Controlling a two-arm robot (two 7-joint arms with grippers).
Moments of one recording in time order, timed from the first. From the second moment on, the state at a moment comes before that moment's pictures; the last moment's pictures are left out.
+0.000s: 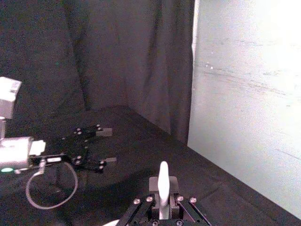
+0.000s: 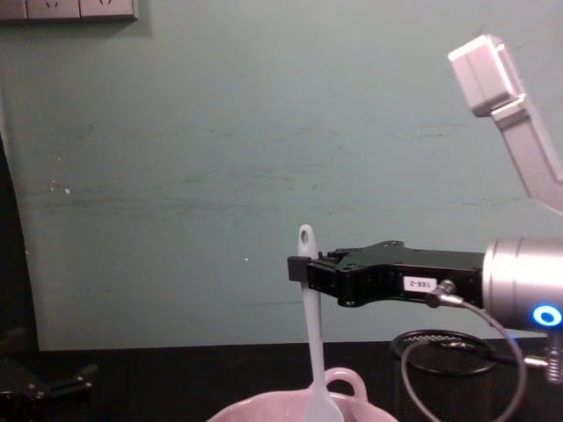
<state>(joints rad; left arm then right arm) -0.20 0.60 0.45 -1.41 -0.25 -0.12 0.03 0.51 0.39 -0.57 -1.37 0.46 0.07 0.54</state>
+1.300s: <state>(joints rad) -0.20 0.60 0.45 -1.41 -0.25 -0.12 0.03 0.59 0.31 -0.62 -1.23 0.56 0.02 0.62</state>
